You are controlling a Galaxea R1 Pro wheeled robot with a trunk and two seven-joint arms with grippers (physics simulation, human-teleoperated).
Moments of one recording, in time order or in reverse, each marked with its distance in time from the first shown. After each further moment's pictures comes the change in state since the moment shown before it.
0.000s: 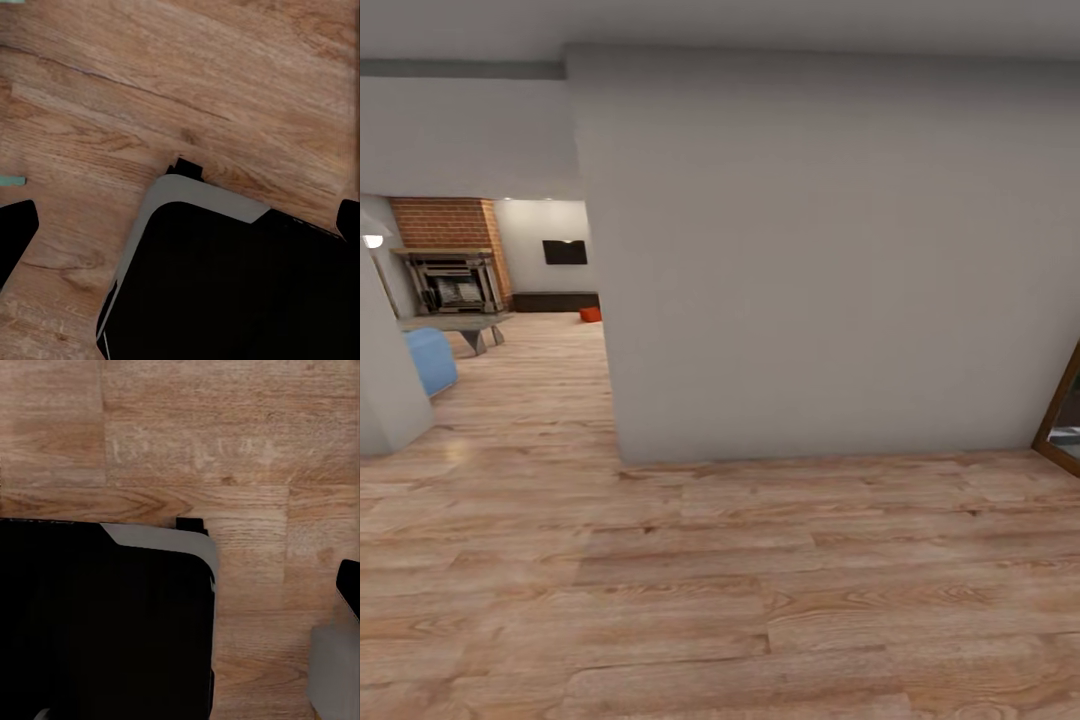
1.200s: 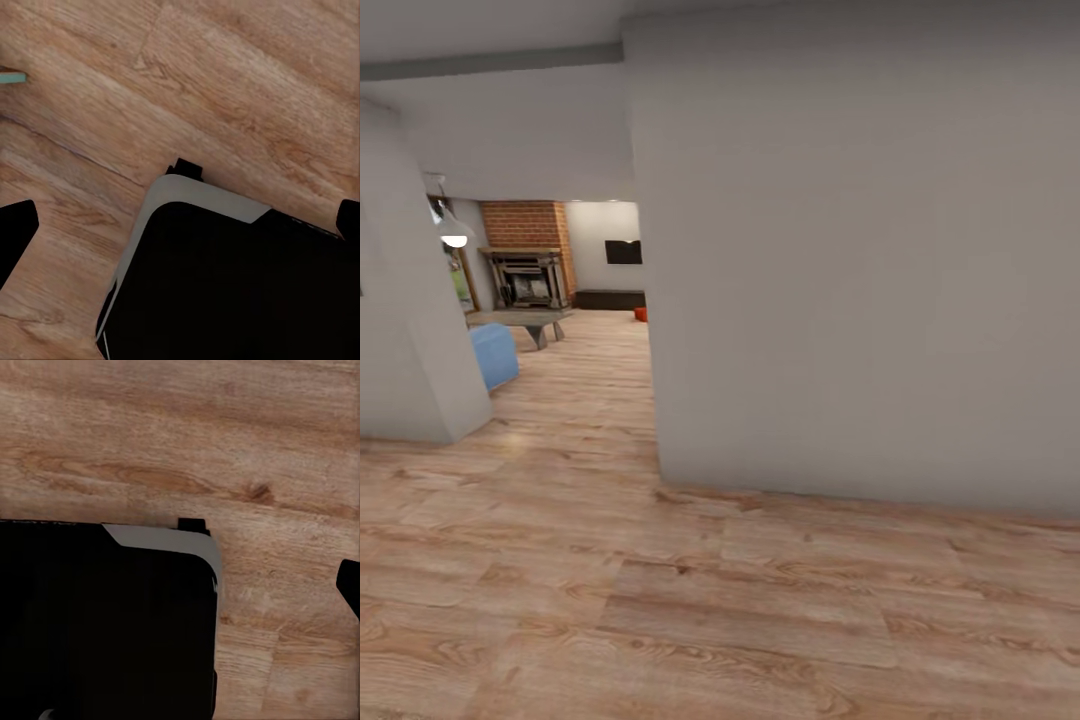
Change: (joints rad) left arm 0.000 0.000 0.000 0.000 0.000 0.000 0.000; right arm 0.000 0.000 -0.003 0.000 -0.003 -0.001 0.004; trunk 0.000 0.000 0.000
